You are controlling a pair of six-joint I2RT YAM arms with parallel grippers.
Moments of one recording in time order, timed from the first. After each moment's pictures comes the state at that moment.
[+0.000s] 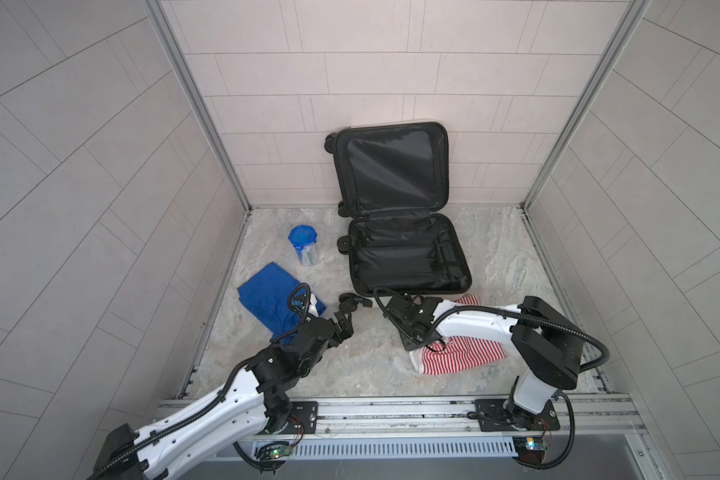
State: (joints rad) left arm -0.84 0.64 0.37 -0.37 -0.40 -1.05; right arm 0.94 1.71 1.00 -0.72 0.18 0.70
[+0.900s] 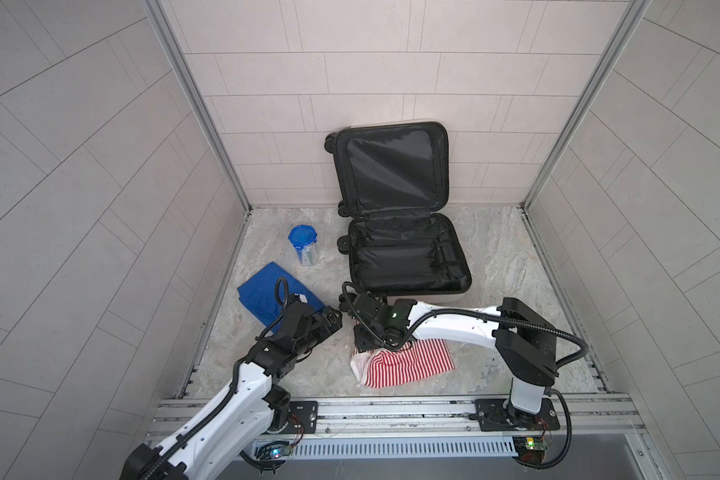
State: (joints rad) left arm -0.46 0.75 0.32 -0.34 0.05 -0.99; right arm 1.08 1.84 1.27 -0.55 -0.05 0.86
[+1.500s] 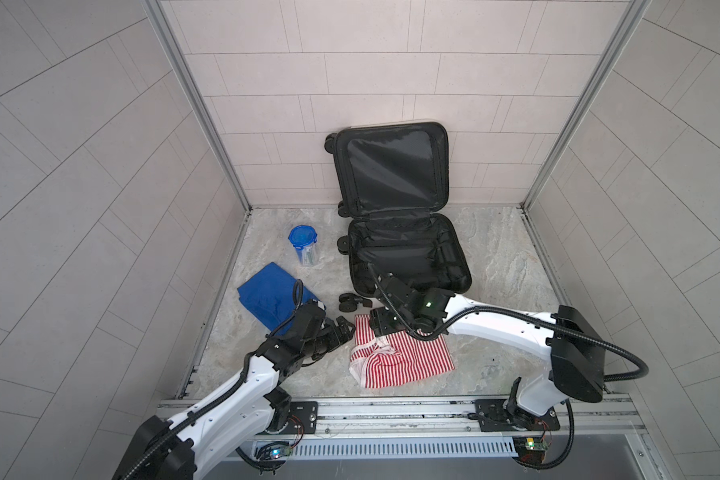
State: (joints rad) left arm -0.58 0.84 0.28 -0.27 0.20 -1.02; right arm 0.95 1.55 1.13 -0.59 0.04 0.71
